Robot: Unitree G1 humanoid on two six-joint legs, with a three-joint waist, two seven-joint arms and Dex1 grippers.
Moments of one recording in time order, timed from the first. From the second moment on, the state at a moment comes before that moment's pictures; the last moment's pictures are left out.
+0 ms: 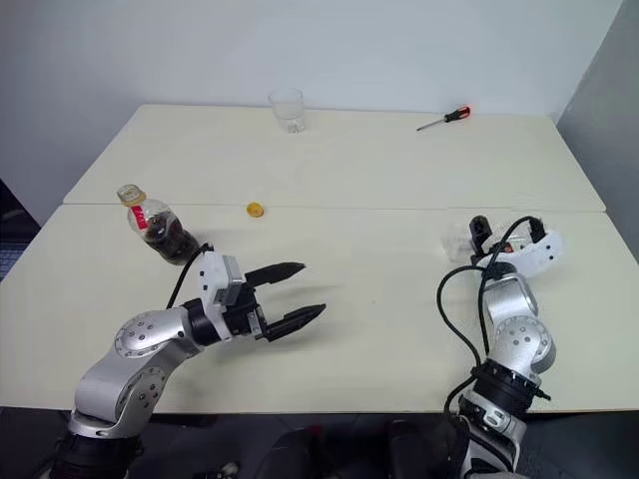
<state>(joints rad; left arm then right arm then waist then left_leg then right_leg) -0.13 0.54 0.00 -0.38 -0.51 0.38 -0.86 -0.54 0.08 -0.70 -0.10 0.78 0.67 -0.27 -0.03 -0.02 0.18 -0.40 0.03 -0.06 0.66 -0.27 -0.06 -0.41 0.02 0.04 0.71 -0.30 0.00</state>
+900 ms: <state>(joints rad) -0.20 0.53 -0.02 -0.35 -0.50 0.39 -0.84 -0.72 0.04 -0.71 0.36 0.92 0.34 -0.22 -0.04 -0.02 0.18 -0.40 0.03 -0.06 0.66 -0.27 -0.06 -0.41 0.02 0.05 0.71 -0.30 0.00</state>
